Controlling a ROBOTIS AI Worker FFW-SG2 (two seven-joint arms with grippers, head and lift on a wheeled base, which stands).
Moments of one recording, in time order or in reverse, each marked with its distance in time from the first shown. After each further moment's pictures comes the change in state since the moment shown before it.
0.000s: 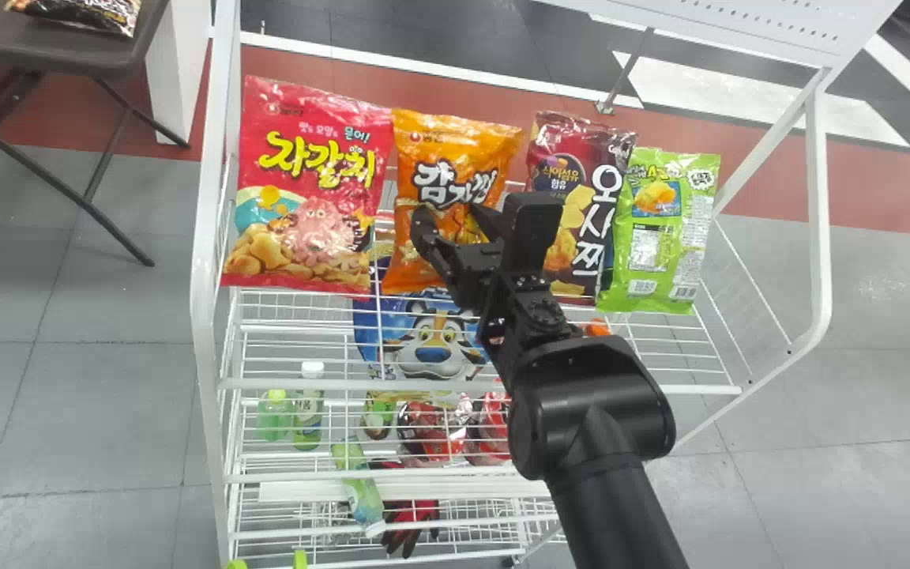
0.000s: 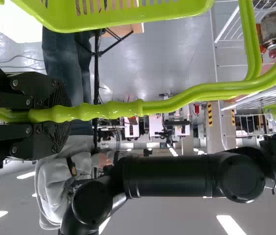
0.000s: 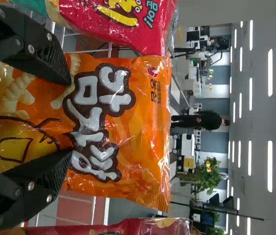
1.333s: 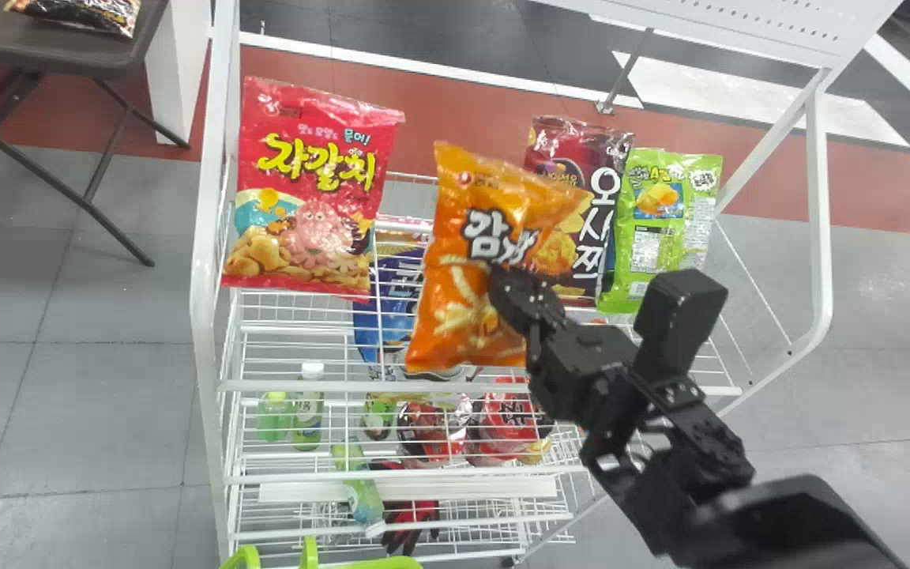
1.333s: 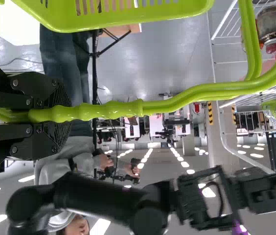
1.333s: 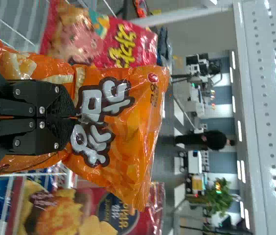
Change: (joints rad) left arm -0.022 -0.013 -0.016 0.004 0.000 -0.003 0.020; right arm 0.597 -0.080 -0.172 -0.839 -0.200 0.366 0.138
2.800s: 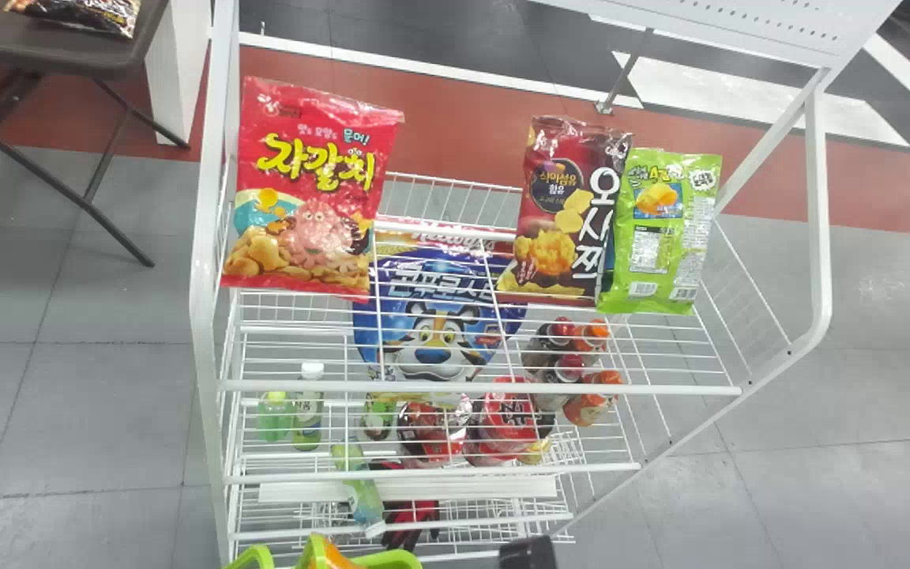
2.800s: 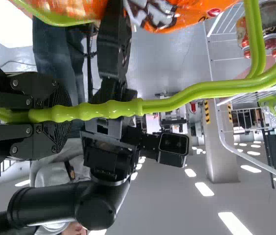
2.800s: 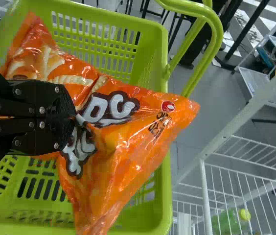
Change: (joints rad) left arm 0.032 -0.029 -0.024 -0.008 -0.015 -0.047 0.017; right arm 0.212 -0.039 0.142 0.140 -0.178 0.492 0.236
